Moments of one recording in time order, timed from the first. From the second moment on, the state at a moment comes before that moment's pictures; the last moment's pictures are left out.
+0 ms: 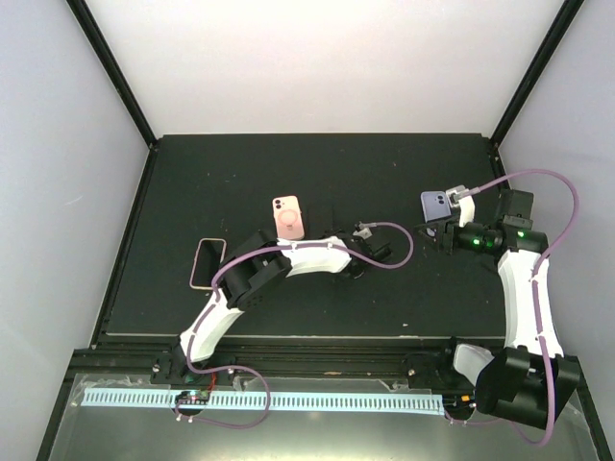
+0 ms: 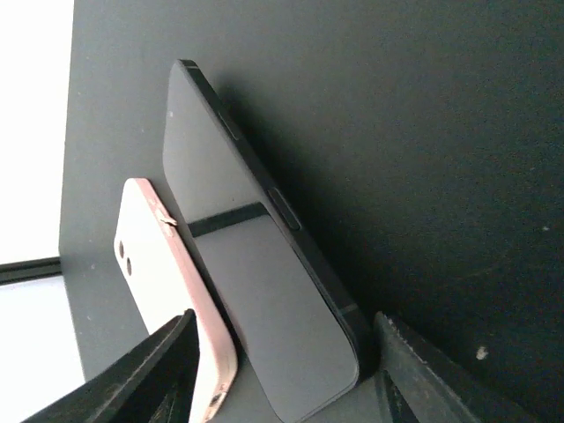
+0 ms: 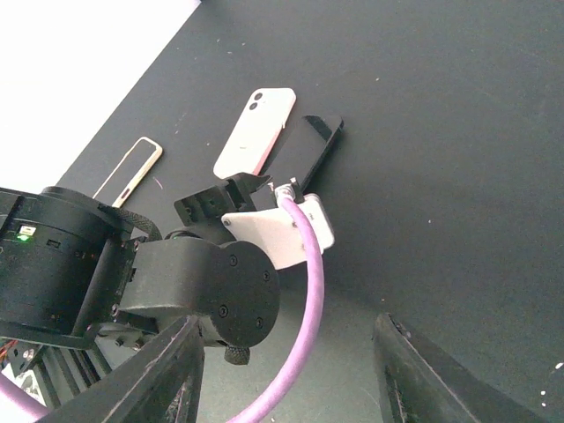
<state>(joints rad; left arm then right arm) -1.03 2.28 1.62 -0.67 -0.91 -0.03 -0.24 1.09 0.95 -0.85 -0.95 -0.35</state>
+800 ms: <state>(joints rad) -0.66 1.79 1.35 -0.60 -0.31 -0.34 -0.24 1.10 0.95 -0.85 -0.96 -0.36</state>
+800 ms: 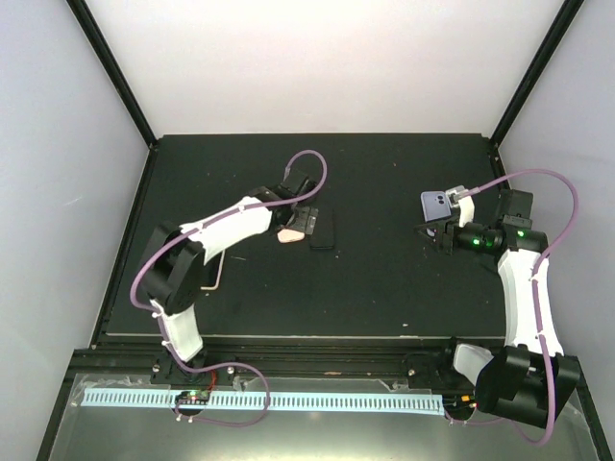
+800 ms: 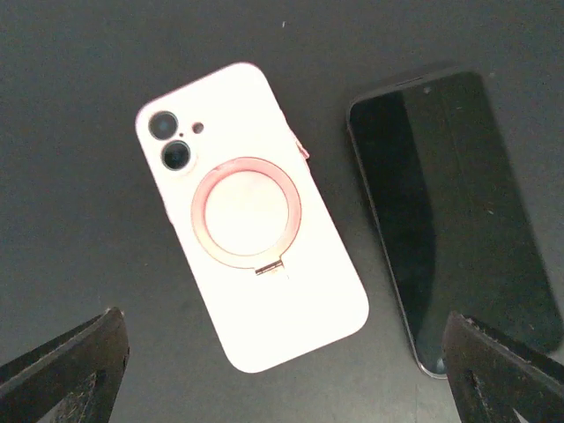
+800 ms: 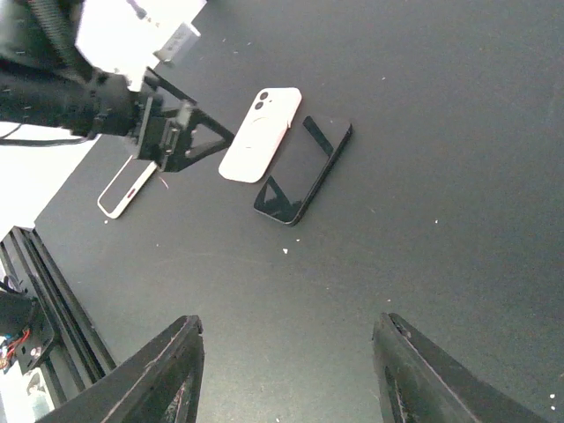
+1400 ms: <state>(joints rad) -0.52 2.07 1.57 -0.71 -0.19 -0.49 -0.24 1.11 0.95 -0.85 -0.97 -0.36</state>
